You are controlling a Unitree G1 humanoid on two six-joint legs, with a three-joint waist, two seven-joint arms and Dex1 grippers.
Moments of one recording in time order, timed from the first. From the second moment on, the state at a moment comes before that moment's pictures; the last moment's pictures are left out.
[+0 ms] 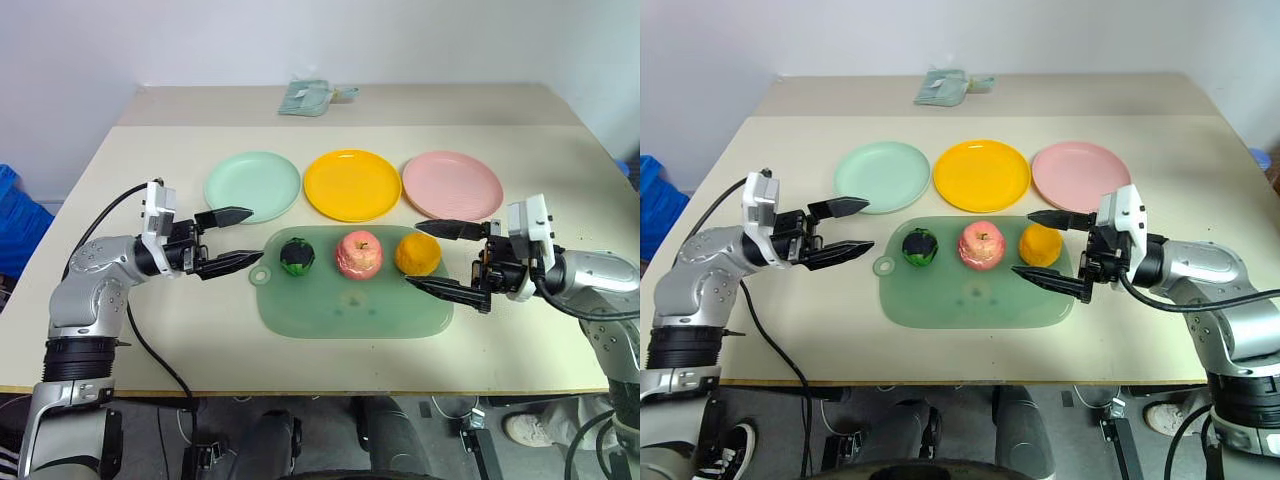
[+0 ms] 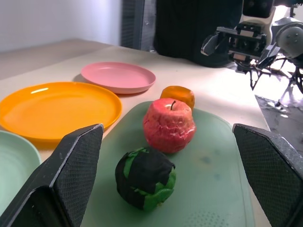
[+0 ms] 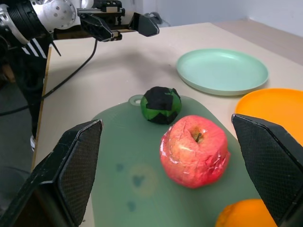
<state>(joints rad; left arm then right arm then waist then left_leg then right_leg) -0.43 0.62 0.17 0.13 -0.60 0.30 -1.35 -0.26 -0.81 -0.20 -0.32 0.68 0.45 1.11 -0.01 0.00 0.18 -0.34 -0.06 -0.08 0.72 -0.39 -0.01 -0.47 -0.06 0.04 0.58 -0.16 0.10</state>
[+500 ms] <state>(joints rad) -0.49 0.57 0.13 0.22 -0.56 0.23 -1.34 -0.33 -0.81 -0.17 -0.35 0.68 0.52 1.02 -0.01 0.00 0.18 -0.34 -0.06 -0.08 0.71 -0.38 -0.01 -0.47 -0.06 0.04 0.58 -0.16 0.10</state>
